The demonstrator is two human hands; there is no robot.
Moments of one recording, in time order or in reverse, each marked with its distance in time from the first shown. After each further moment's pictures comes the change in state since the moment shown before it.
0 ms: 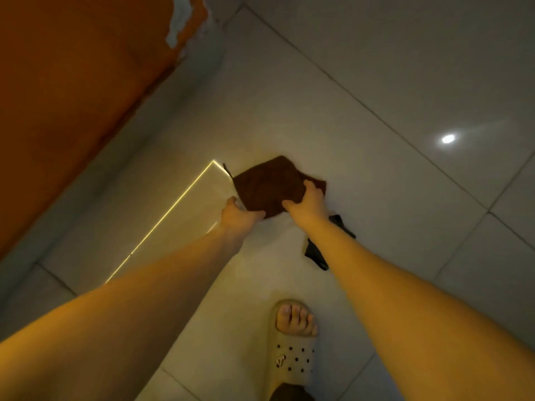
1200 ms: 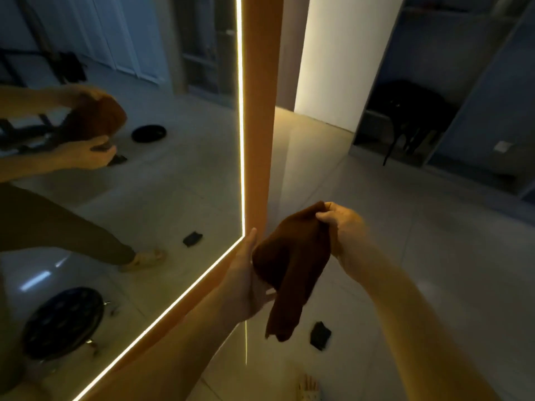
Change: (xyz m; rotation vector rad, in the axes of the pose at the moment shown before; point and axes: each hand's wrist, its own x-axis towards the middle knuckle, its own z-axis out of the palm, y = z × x) left_hand -0.734 0.115 -0.412 -0.611 -0.660 0.411; right_hand -0.812 -0.353 -0.263 0.797 0.150 -0.568
